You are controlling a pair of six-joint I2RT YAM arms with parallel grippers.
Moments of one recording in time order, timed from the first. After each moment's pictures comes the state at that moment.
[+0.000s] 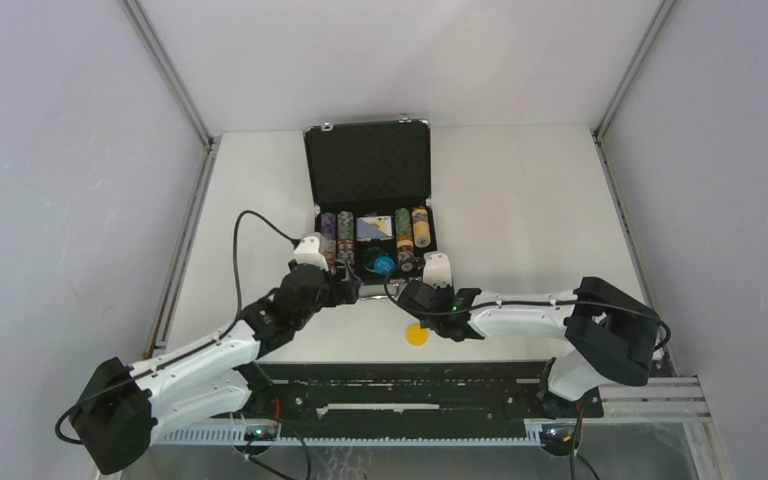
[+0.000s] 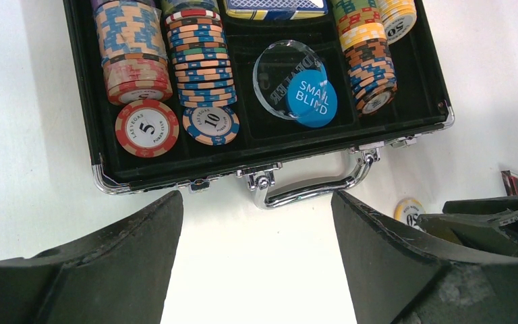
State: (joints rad) left arm -0.76 0.93 0.39 0.00 -0.33 -0.60; right arm 1.09 1.51 0.74 -0.36 0.55 0.78
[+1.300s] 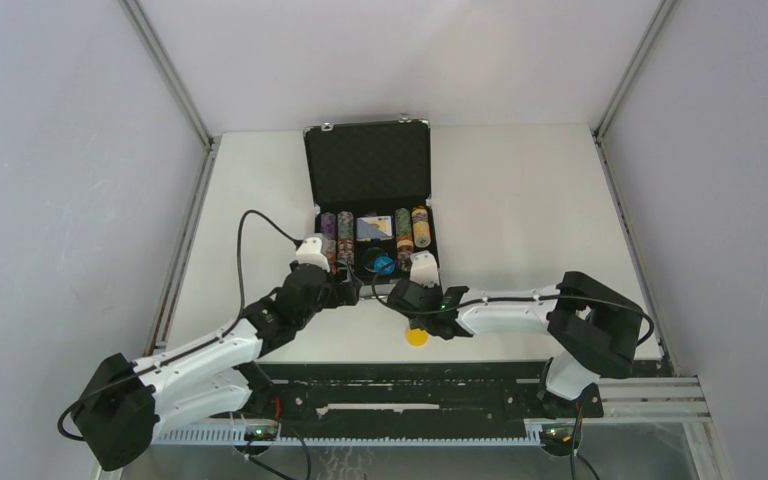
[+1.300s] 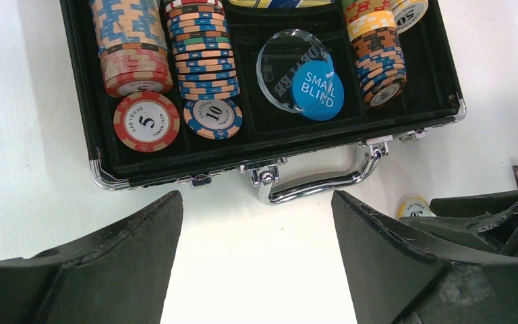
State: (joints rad) left arm -0.76 0.96 0.39 -0.01 -0.33 -0.60; right arm 1.11 1.59 0.80 -0.34 0.51 0.74
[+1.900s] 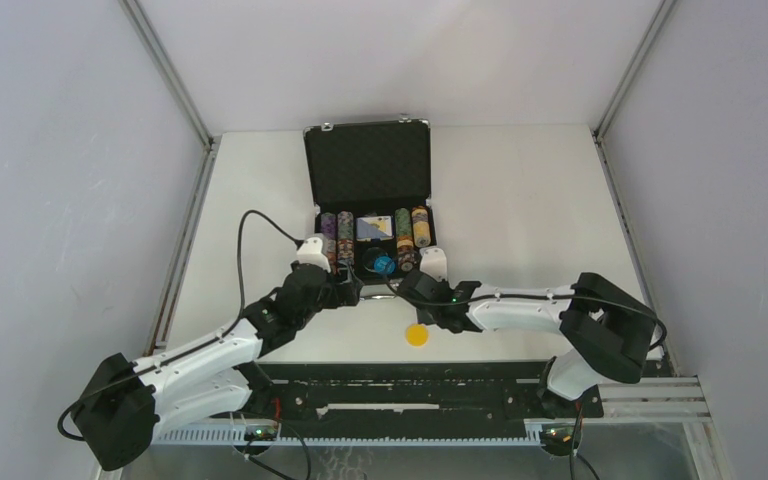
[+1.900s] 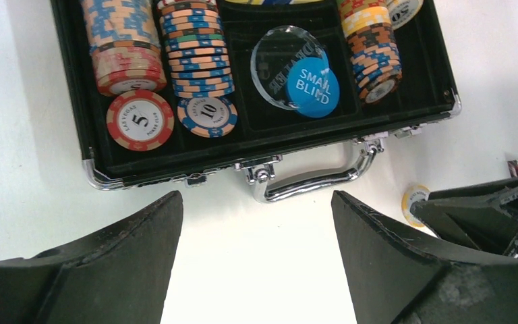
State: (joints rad) left arm -0.76 0.96 0.39 -0.01 -0.32 -0.60; right arm 1.04 1.54 0.76 -0.31 0.43 0.74
